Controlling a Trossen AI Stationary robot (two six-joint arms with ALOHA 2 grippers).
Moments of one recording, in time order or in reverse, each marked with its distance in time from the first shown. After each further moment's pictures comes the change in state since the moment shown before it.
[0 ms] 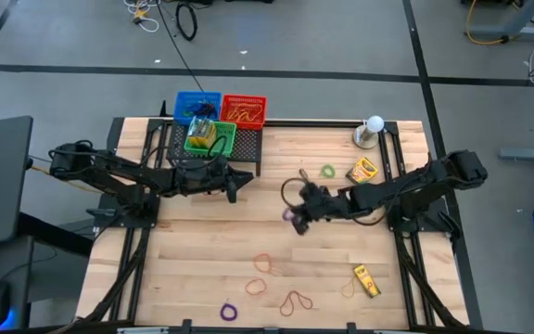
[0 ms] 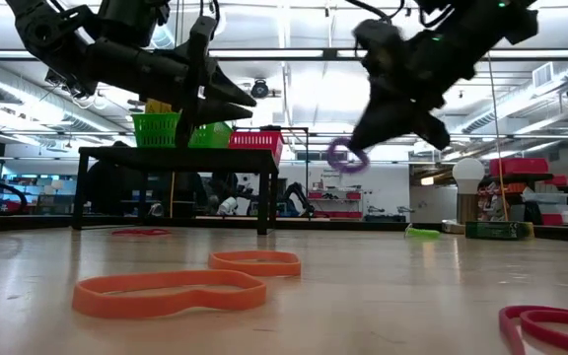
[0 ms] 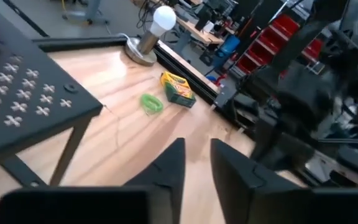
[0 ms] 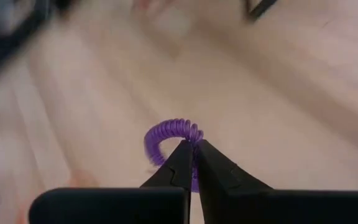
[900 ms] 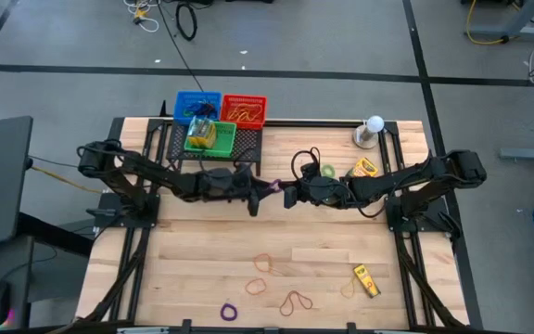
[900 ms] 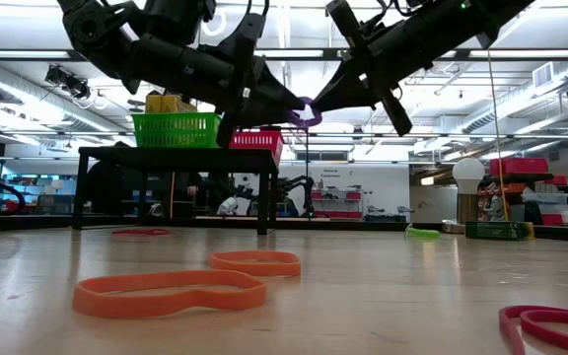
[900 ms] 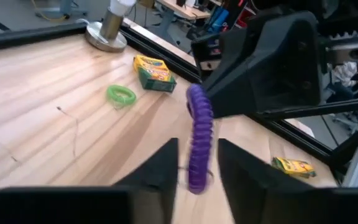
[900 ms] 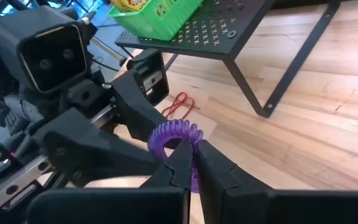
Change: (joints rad) left arm -0.076 0.276 0.225 0.002 0.006 0.125; right arm -0.092 0.000 0.001 0.340 0.158 0.110
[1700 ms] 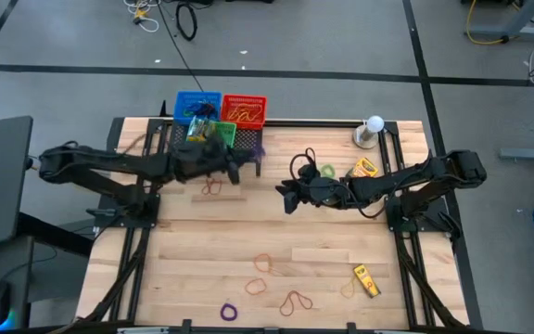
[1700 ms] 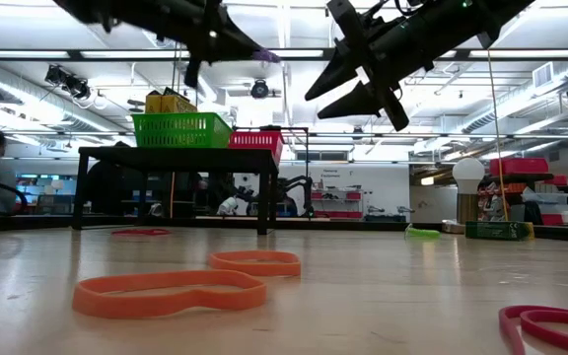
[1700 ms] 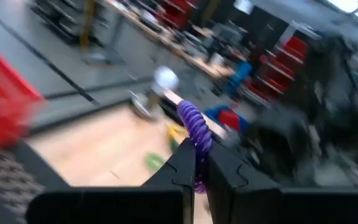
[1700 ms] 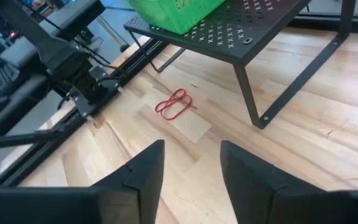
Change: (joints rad) left arm 0.113 -0.409 0.047 -0.335 -0.097 -0.014; right arm 0.007 0.000 0.000 0.001 -0.012 -0.190
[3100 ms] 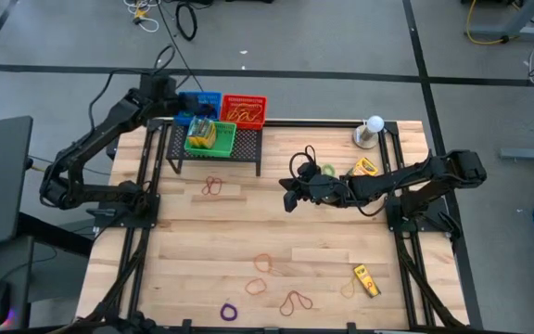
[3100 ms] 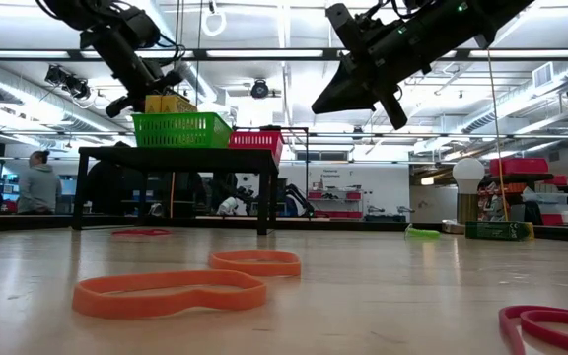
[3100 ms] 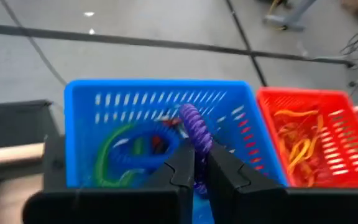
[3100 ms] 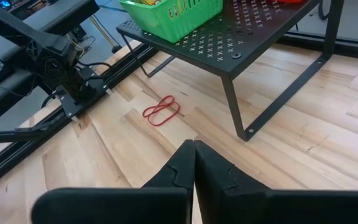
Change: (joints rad) left arm 0.955 -0.048 0.258 -0.815 0.353 0.064; right arm -0.018 0.000 0.000 -0.001 0.020 -0.087
